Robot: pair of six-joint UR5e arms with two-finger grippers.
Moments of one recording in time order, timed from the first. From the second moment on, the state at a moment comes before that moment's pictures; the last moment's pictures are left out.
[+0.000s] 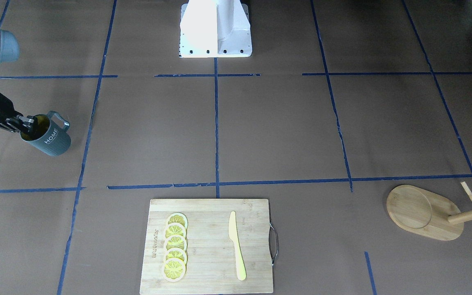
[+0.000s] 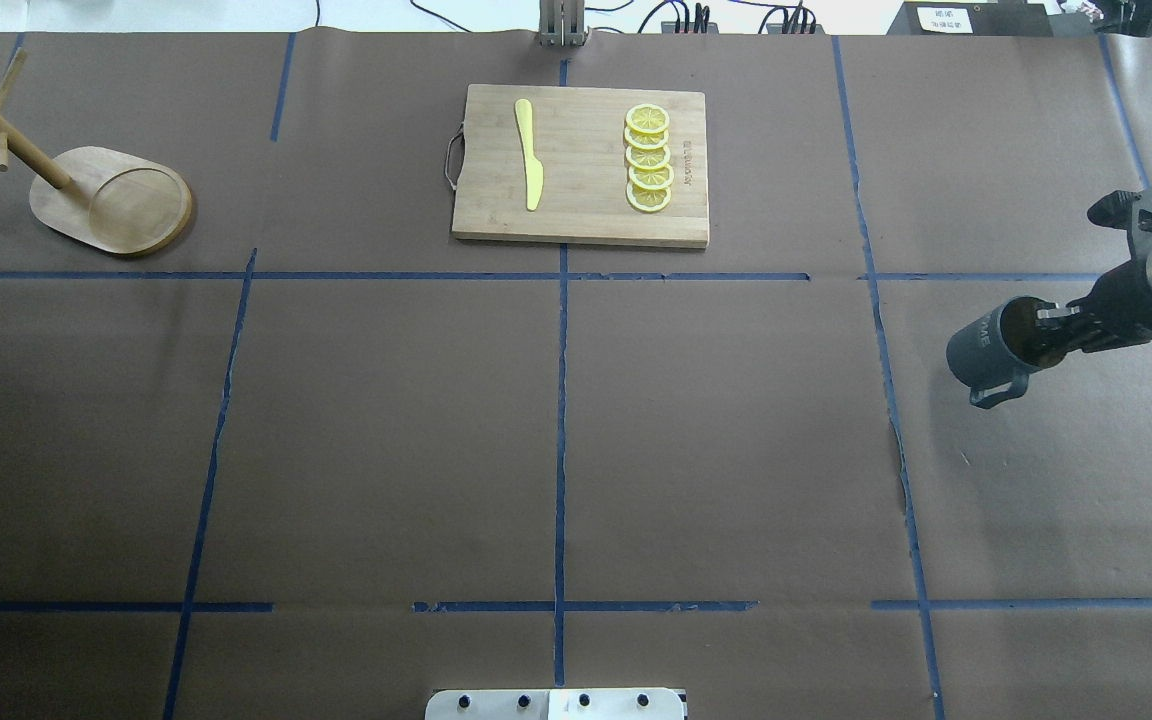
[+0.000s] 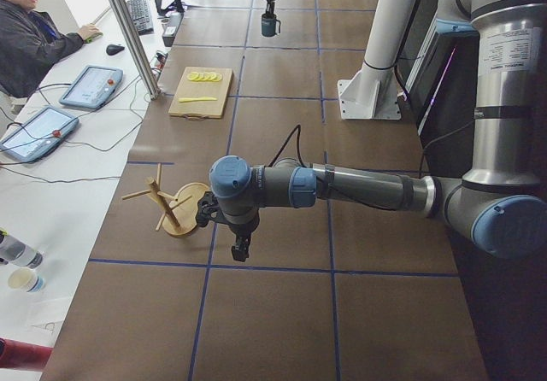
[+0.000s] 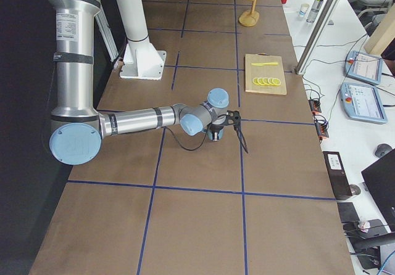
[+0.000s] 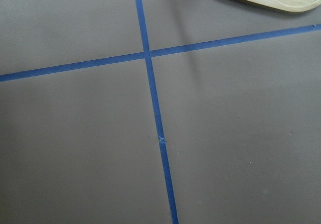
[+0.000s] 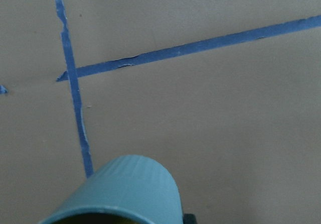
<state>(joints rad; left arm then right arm) -1.55 -1.51 -1.74 -1.43 -2.39 0.17 0.96 -1.54 1.77 -1.13 2.26 1.13</state>
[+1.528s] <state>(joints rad) -1.55 -1.51 -1.74 -1.43 -2.40 0.17 0.49 -0.68 1.49 -1.69 1.90 1.87</state>
